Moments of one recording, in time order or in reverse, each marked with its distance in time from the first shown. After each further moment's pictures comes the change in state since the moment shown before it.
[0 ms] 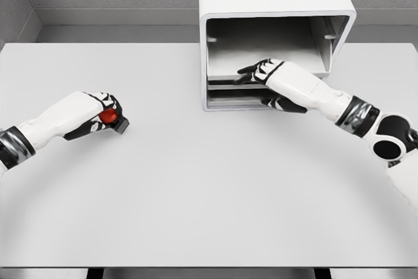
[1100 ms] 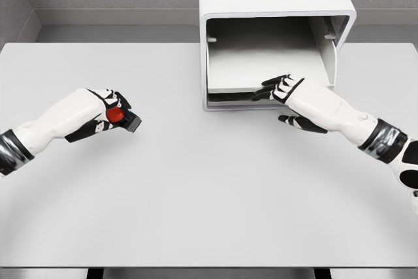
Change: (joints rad) left arm 0.052 0.002 0.005 -0.107 0.154 0.000 0.000; right arm 0.198 -0.070 -0.139 -0.189 -0.001 0.001 -0.002
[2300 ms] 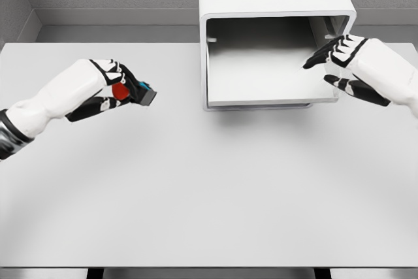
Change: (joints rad) left arm -0.081 -0.044 0.004 -0.096 0.107 0.001 0.000; right arm 0.022 -0.166 -0.193 -0.103 -0.220 -0.002 0.002
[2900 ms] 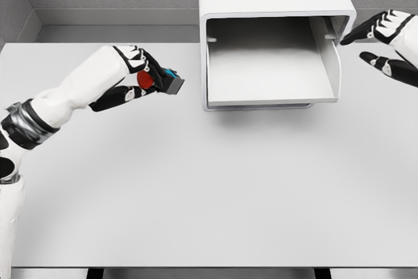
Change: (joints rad) left arm -0.074 -0.113 -0.051 0.000 0.003 0.000 0.000; right arm 0.014 -0.053 -0.107 0.023 -0.062 0.000 0.004
